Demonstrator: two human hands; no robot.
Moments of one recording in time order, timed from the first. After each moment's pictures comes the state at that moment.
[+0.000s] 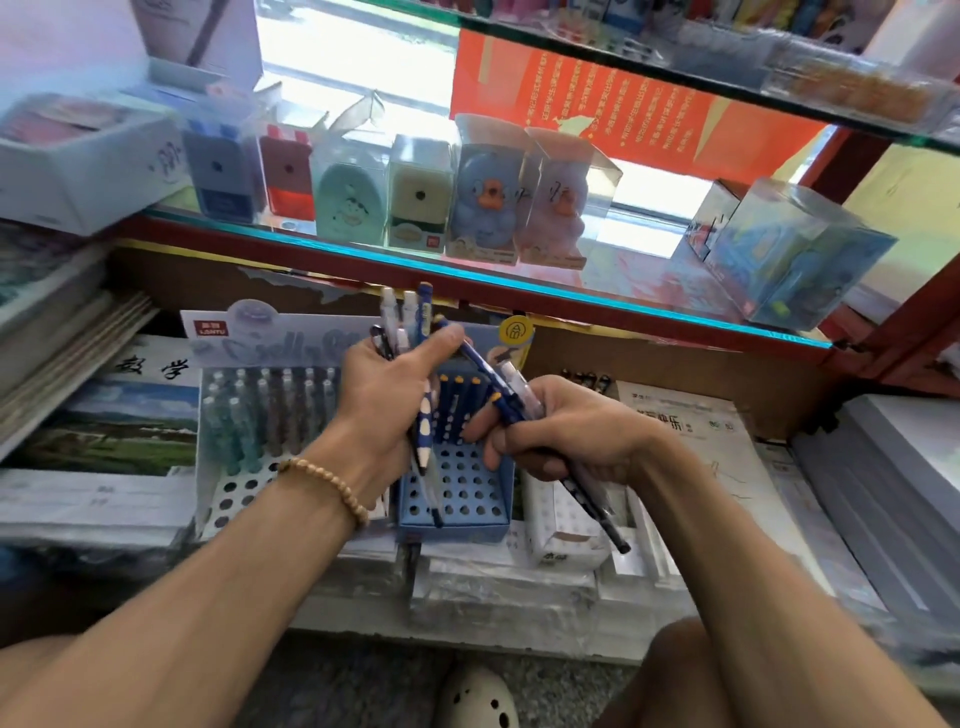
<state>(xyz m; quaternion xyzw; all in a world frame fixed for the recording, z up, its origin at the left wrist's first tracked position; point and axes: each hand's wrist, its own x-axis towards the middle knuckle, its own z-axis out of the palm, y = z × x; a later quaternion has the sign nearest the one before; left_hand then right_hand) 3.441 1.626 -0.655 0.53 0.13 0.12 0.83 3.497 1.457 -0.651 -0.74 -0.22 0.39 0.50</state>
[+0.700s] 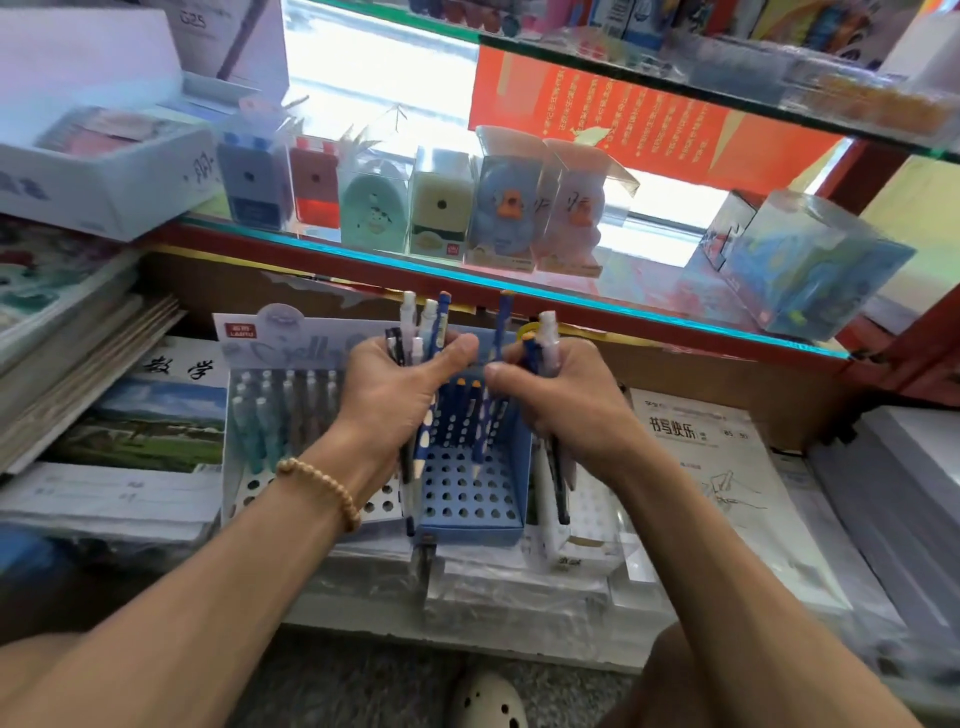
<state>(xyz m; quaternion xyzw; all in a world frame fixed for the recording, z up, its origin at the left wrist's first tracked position) 3.430 1.642 -0.654 0.62 0.11 0.12 0.77 3.475 1.486 -0.638 -0.79 -0.23 0.09 0.56</state>
